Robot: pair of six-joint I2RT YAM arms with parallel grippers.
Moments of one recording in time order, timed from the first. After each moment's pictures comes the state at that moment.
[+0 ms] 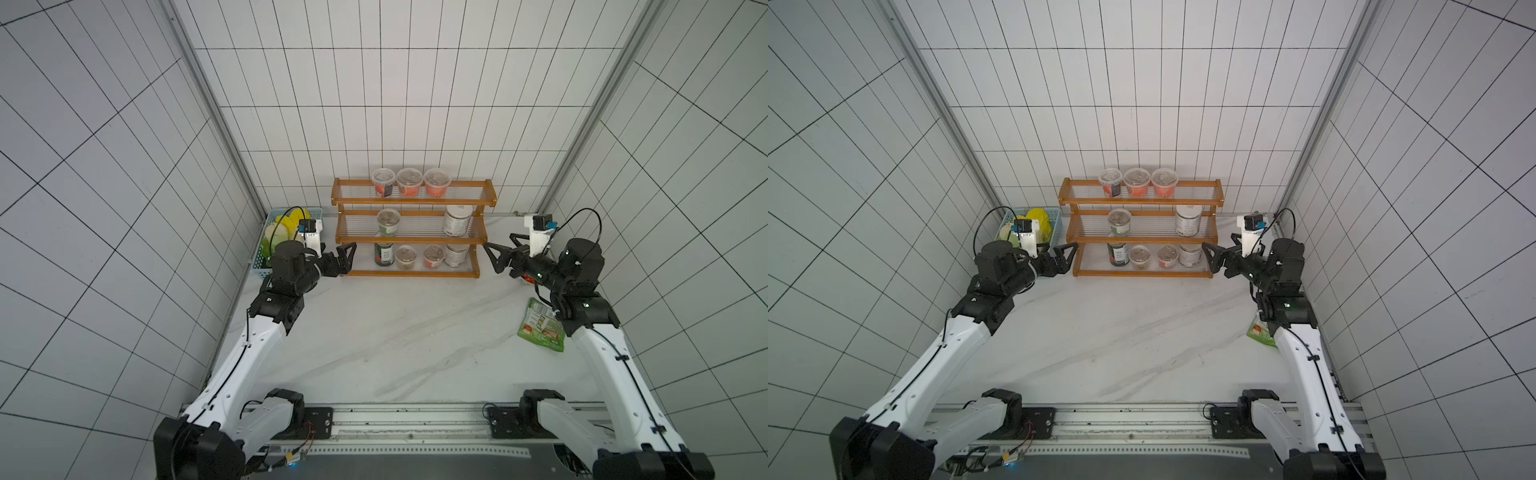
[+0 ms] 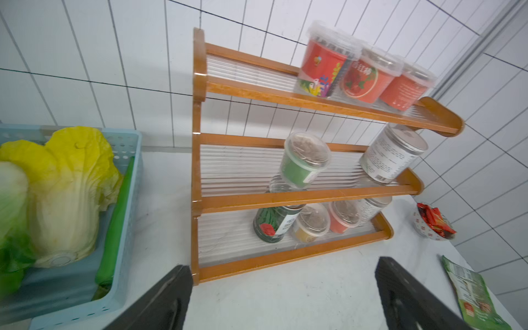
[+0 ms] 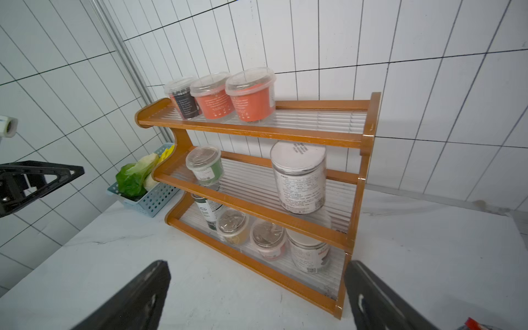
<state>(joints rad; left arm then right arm) -0.22 1.06 0.92 -0.14 0.26 -0.28 0.11 0.97 0.96 -0.20 -0.57 0.09</state>
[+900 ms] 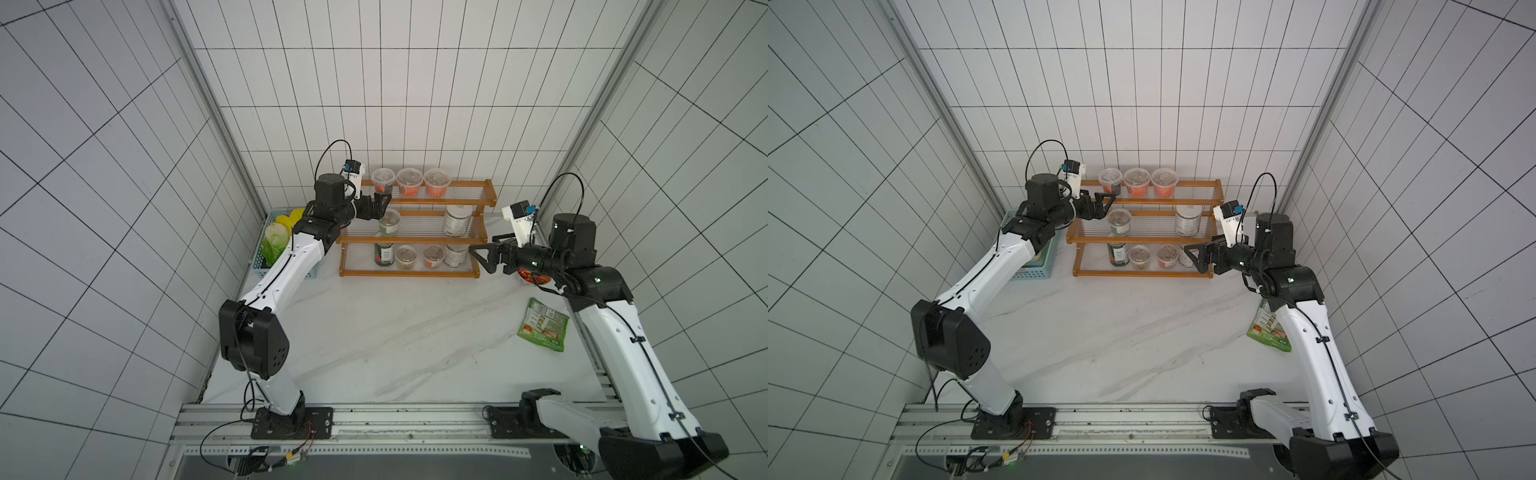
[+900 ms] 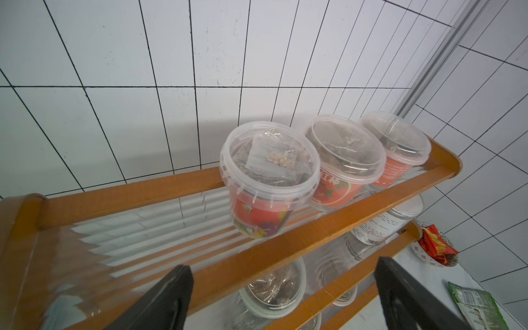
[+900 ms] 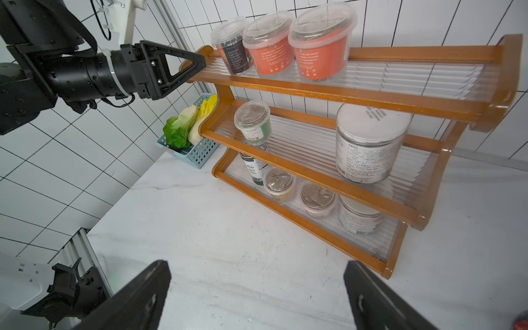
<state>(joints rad) -0.31 1.73 1.67 -0.24 0.25 -0.15 0.25 1.11 1.34 -0.70 -0.56 0.02</state>
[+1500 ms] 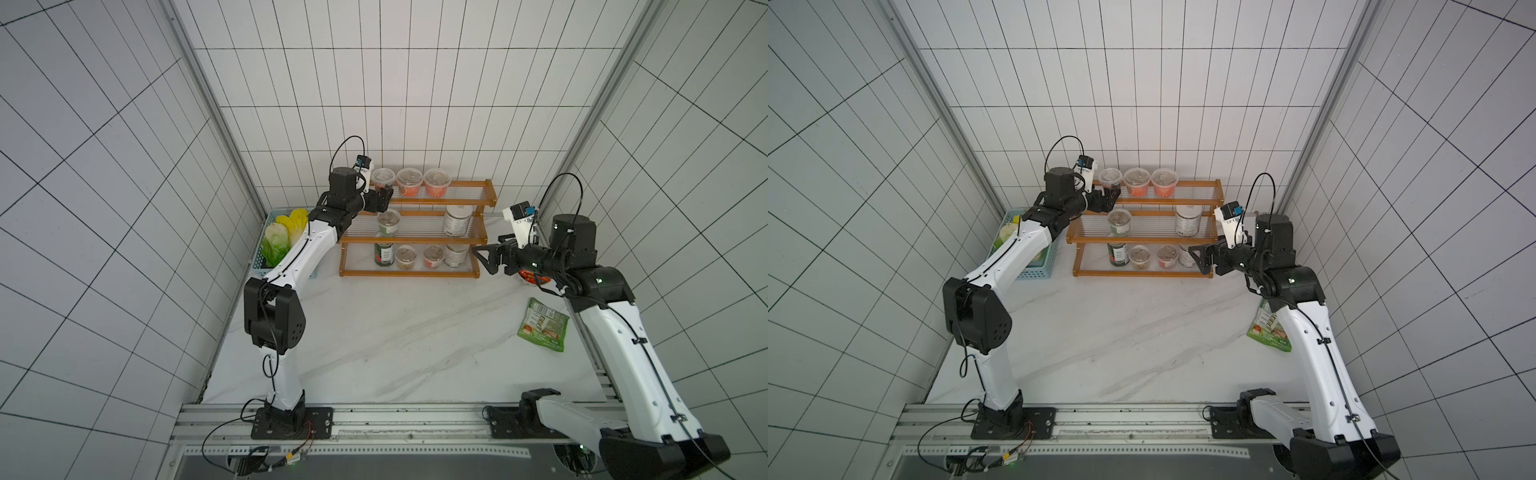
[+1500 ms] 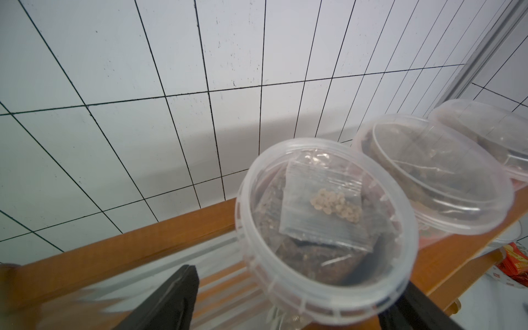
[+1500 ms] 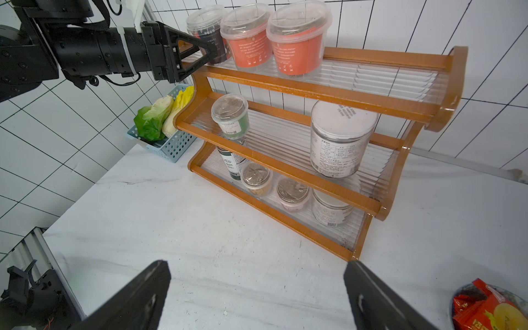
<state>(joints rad) -0.32 1.92 1.86 -0.25 0.18 -0.06 0.26 1.11 1.34 -0.73 -0.46 -0.05</state>
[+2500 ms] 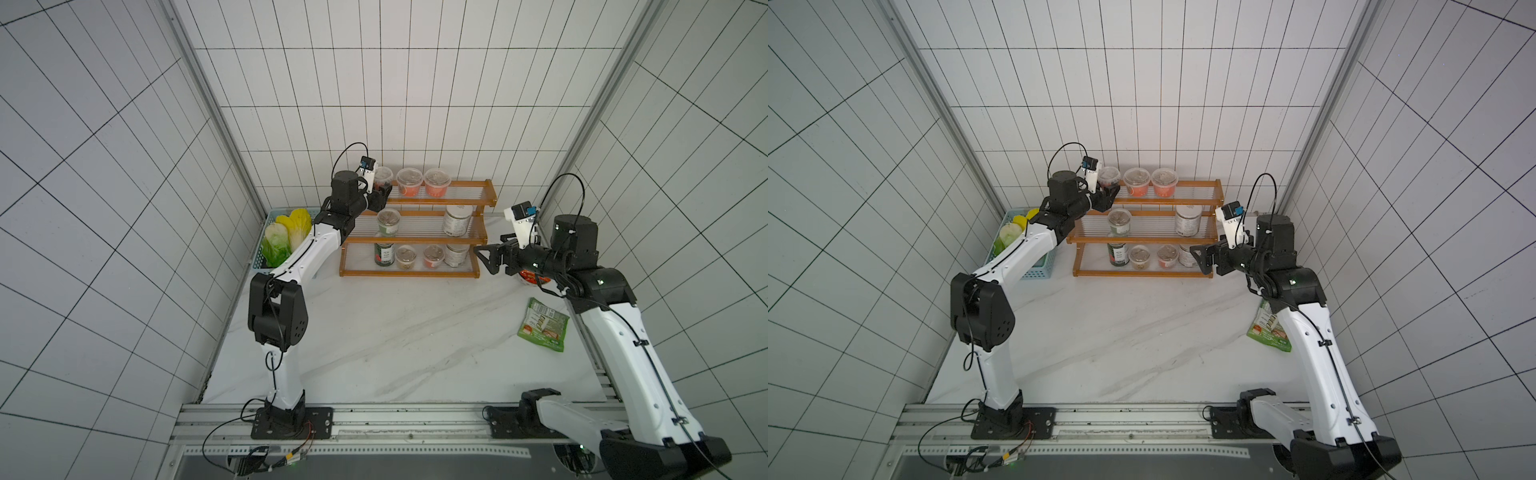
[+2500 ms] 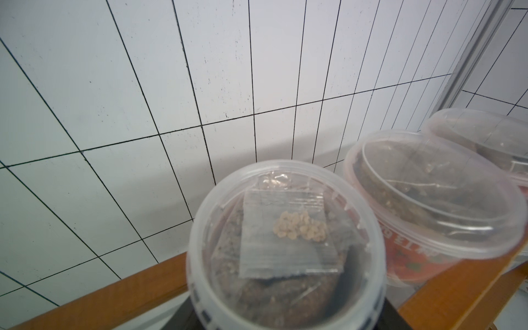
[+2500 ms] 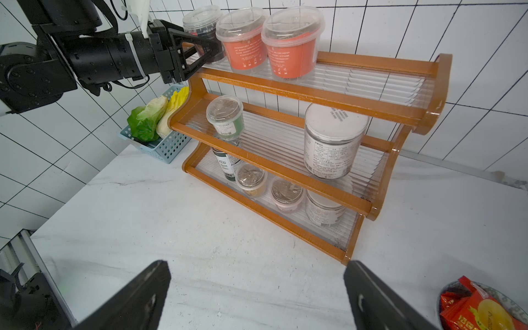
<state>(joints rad) -0.33 1.95 1.79 -0.04 0.20 0.02 0.26 1.10 1.34 -0.72 -0.44 -0.06</state>
